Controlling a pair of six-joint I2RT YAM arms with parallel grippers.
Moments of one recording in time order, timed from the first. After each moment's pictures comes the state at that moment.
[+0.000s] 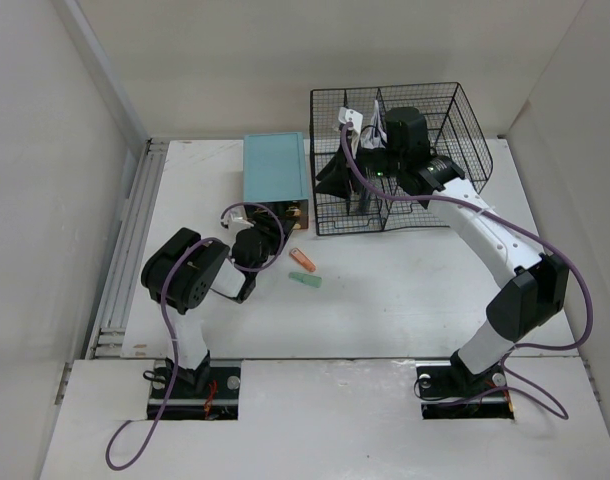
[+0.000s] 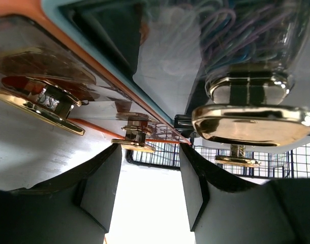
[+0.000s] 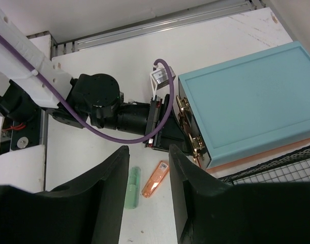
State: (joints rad) left arm -0.46 1.88 0.49 1.16 -0.10 -1.34; right arm 0.49 1.63 1.62 -0.35 -0.87 -0.21
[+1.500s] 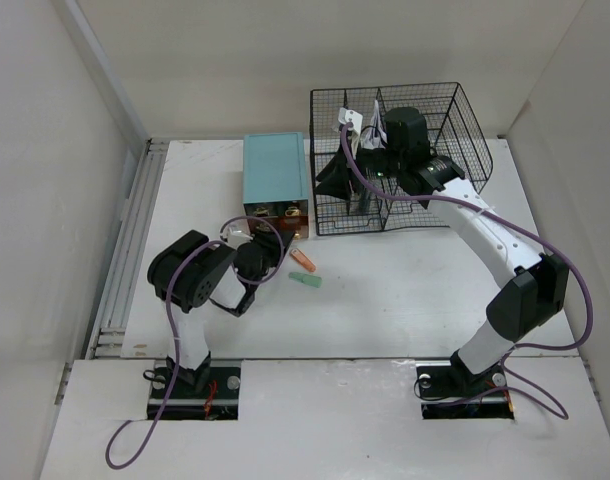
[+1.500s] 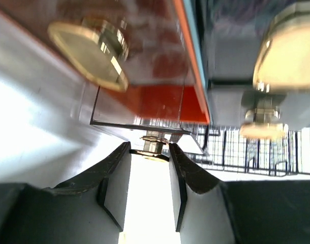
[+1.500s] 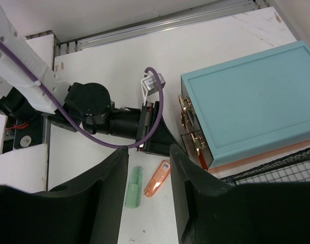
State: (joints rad) left arm -0.50 1.92 0.40 1.27 -0.16 -1.39; right arm 0.49 1.63 1.62 -0.36 -0.88 -0.21
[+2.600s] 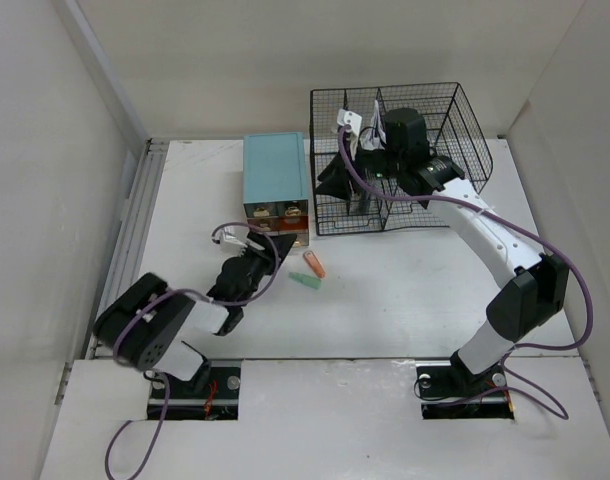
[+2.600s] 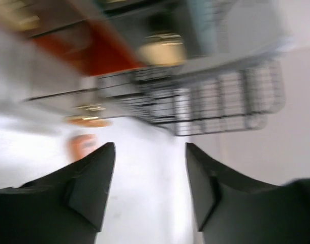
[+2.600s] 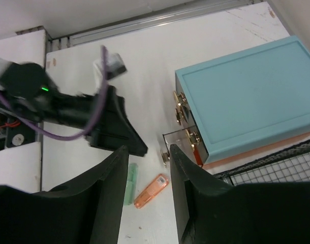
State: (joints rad) left arm -0.59 1.54 0.21 1.17 -0.18 -1.28; right arm 0.49 1.63 1.62 -0.37 -0.86 -0.23
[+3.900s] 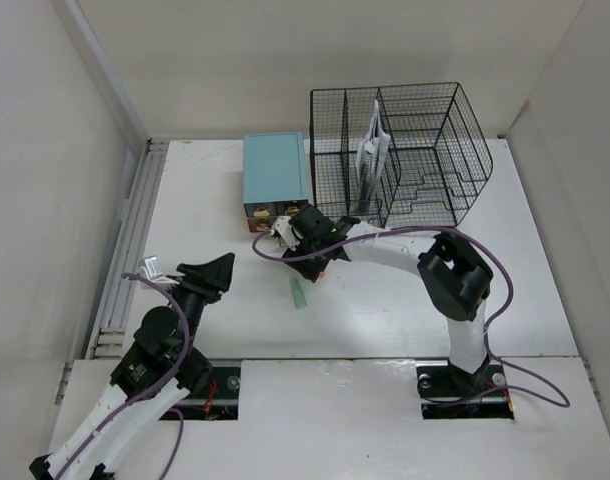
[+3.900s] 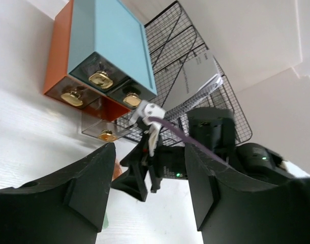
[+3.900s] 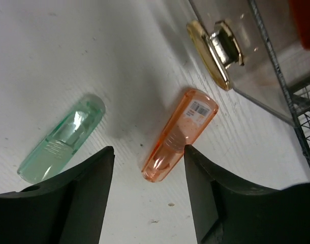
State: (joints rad) left arm -0.73 0.01 0.35 -0.30 -0.55 -0.92; right arm 0.87 1.97 1.40 -0.49 -0.03 -0.20
